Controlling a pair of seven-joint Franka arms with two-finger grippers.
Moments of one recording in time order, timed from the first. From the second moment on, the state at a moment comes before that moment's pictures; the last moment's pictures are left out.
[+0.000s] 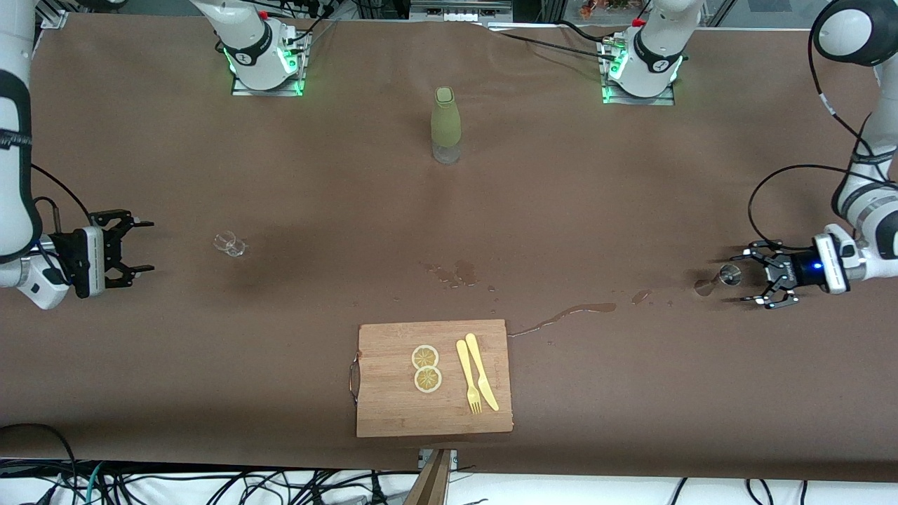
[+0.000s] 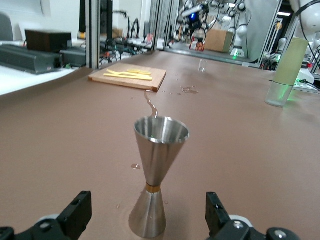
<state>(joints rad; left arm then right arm) 0.75 0.95 -0.20 -1.42 -0.83 1.60 2.23 -0.18 0.61 -0.09 -1.38 0.27 1.51 -1.62</state>
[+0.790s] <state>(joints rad) 0.83 0.62 -0.42 -1.41 -0.48 1.70 1.28 0.01 0.41 -0.08 -1.39 0.04 1.54 -0.99</state>
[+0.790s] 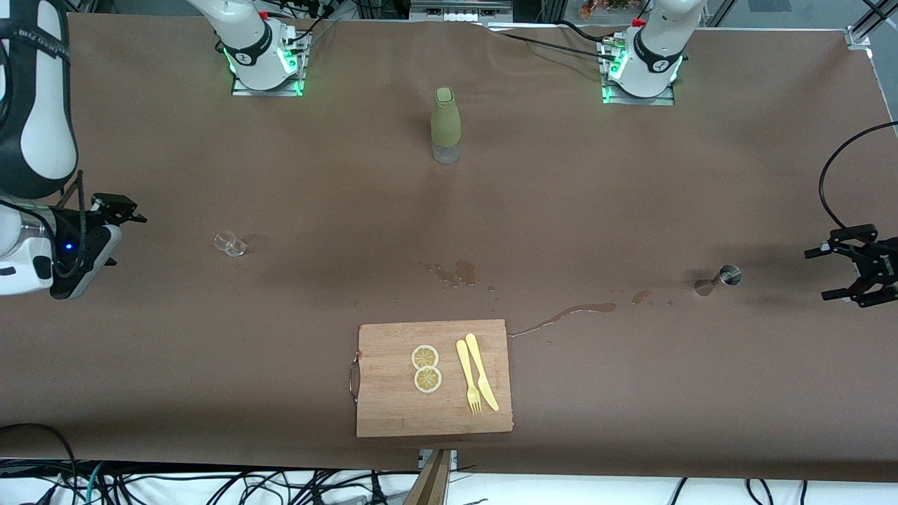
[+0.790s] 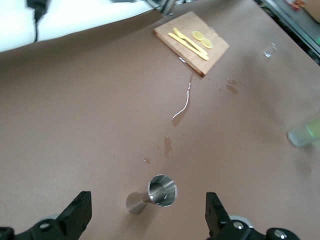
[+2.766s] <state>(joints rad) 0.45 -0.02 -0.37 -1.71 0.00 1.71 0.12 -0.07 -0.09 0.03 -1.79 -0.02 1.56 -0.04</state>
